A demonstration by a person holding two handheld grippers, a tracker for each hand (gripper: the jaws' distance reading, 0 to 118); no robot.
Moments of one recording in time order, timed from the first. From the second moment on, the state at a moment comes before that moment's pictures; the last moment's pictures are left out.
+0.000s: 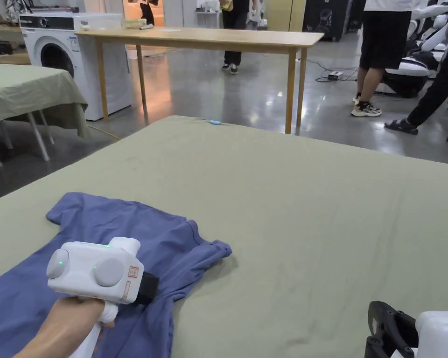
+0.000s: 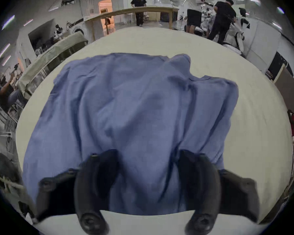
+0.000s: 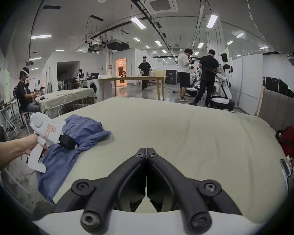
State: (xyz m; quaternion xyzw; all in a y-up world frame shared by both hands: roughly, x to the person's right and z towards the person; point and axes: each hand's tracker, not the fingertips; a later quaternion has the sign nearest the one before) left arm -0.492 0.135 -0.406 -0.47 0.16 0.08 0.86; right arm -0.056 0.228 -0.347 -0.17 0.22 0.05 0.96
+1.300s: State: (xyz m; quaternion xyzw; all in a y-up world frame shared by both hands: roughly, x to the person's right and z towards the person) left arm 0.066 0.185 -0.568 -0.43 -0.26 -0.06 0.86; right arm 0.191 0.229 -0.287 -0.20 -0.05 0.01 0.98
